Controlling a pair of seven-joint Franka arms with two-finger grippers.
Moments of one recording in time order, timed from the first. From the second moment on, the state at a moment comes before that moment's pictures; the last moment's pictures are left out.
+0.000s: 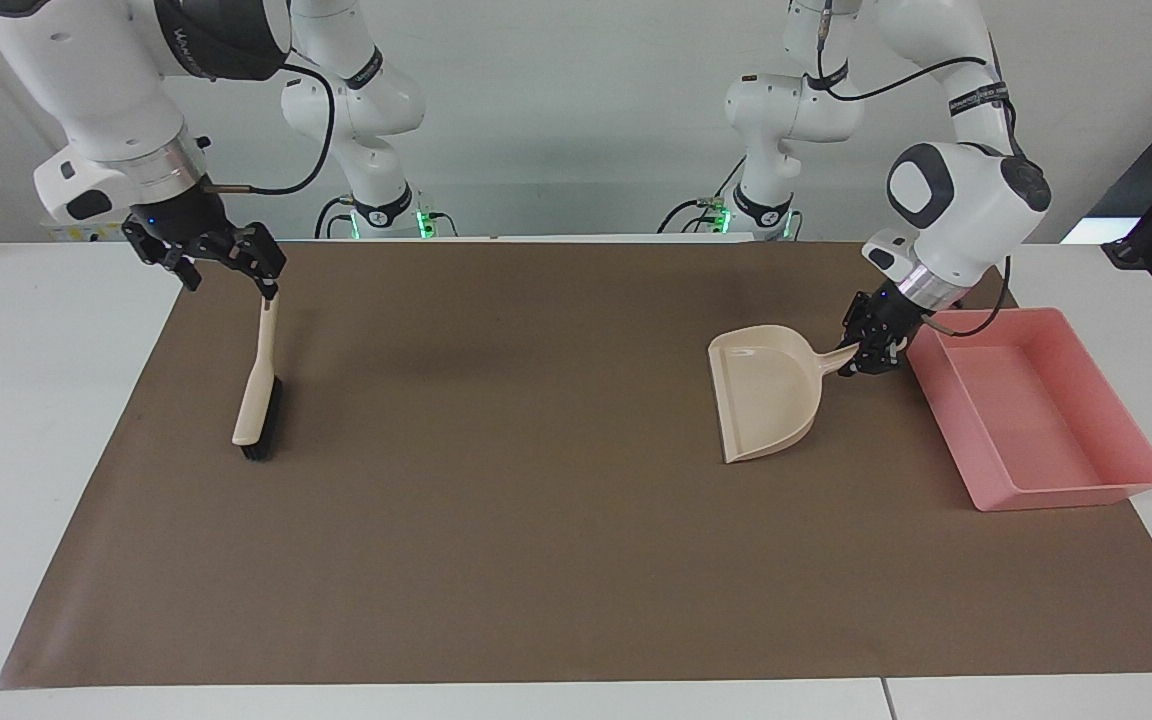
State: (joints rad) left arm -0.32 -0.06 0.27 -2.24 -0.28 2.20 1.81; right arm 0.06 0.04 -0.08 -1.53 -0.01 1.54 0.15
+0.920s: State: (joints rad) left arm -0.50 0.00 0.27 -2.28 -0.20 2.31 1.61; right arm 0.06 0.04 -0.08 -1.53 -0.01 1.53 0.15
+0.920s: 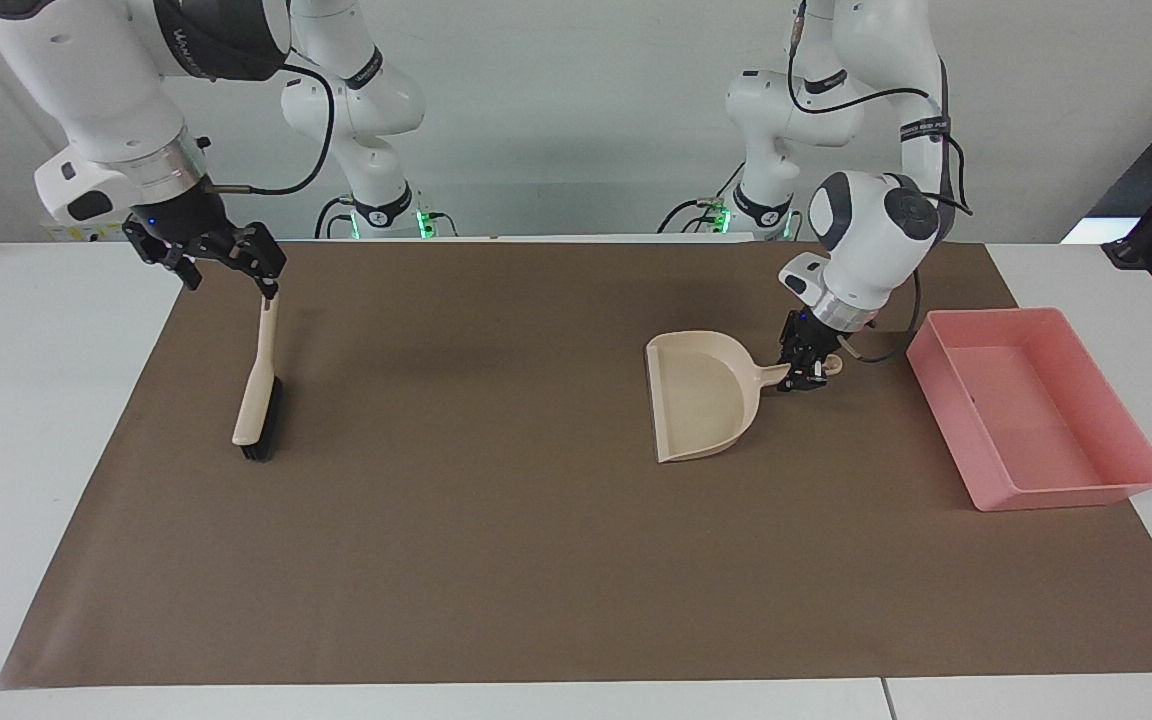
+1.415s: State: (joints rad) left arm -0.50 -0.01 0.28 -2.27 -0.19 2.32 1.61; right arm 0.06 -0.03 -0.08 -1.61 -0.01 1.53 0.15
